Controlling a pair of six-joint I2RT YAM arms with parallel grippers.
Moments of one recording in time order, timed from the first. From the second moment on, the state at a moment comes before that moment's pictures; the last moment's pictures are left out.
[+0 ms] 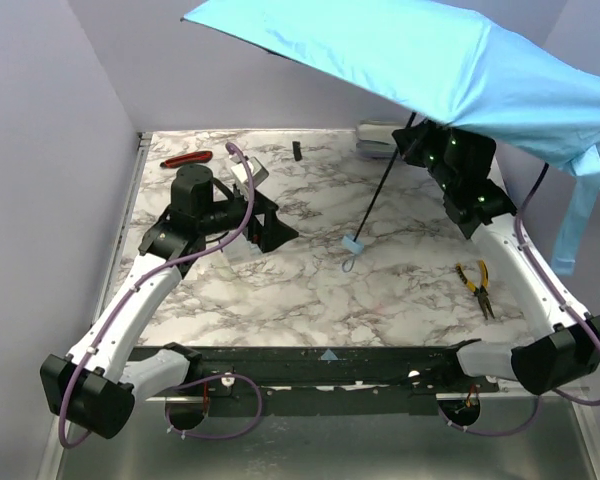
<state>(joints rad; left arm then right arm) -0.38 1.09 1.05 -0.27 0.76 -0.07 0.33 1.31 1.32 -0.10 0.02 0.48</state>
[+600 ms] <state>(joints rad) -0.35 1.10 1.03 -0.37 0.59 0.07 0.34 1.21 1.13 -0.21 0.37 0.34</state>
